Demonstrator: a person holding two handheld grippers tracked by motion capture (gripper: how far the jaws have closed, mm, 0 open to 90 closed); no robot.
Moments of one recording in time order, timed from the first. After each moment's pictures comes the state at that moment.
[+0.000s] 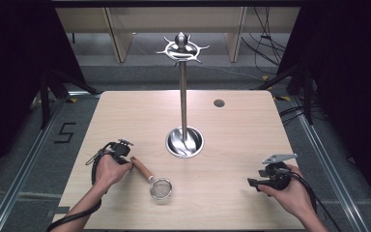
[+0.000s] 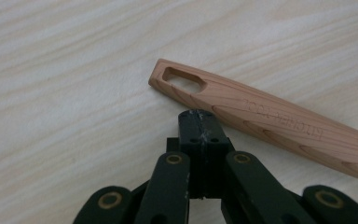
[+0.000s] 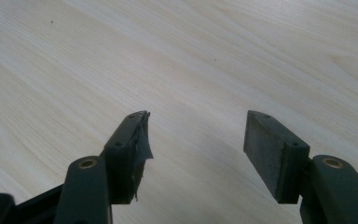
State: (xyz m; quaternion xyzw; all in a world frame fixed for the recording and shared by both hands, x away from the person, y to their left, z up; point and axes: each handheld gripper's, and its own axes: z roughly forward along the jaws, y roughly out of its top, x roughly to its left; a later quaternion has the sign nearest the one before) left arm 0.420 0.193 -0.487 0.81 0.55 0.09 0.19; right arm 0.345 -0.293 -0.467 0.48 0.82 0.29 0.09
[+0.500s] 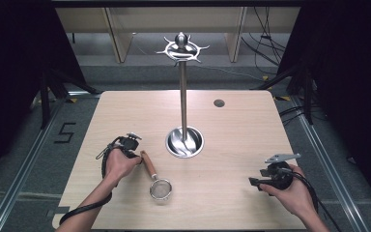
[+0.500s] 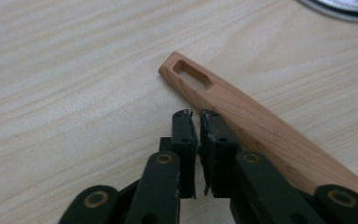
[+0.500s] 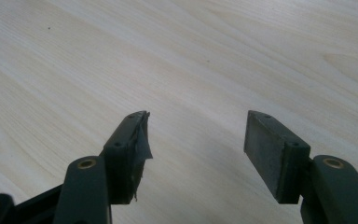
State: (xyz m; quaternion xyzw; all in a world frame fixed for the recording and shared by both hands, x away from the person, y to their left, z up) left arm 0.435 0.177 -0.483 0.80 0.54 0.10 0.21; right arm 0.345 -0.297 -0.468 0.50 0.81 0.30 0.09
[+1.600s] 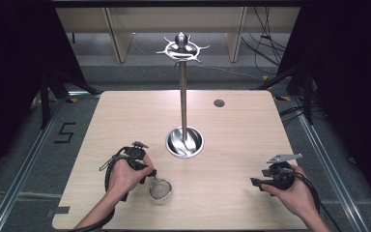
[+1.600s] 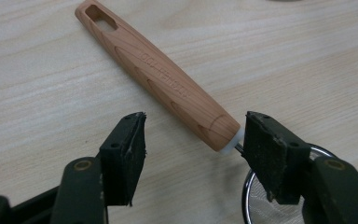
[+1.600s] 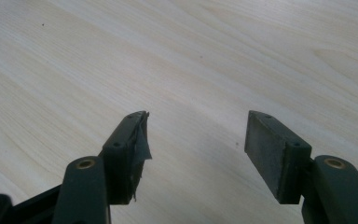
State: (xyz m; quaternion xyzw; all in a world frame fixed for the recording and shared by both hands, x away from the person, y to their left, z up) left arm 0.396 0.145 -0.467 0.80 0.57 0.05 0.19; right arm 0.344 -0.301 -0.467 0.49 0.81 0.29 0.10
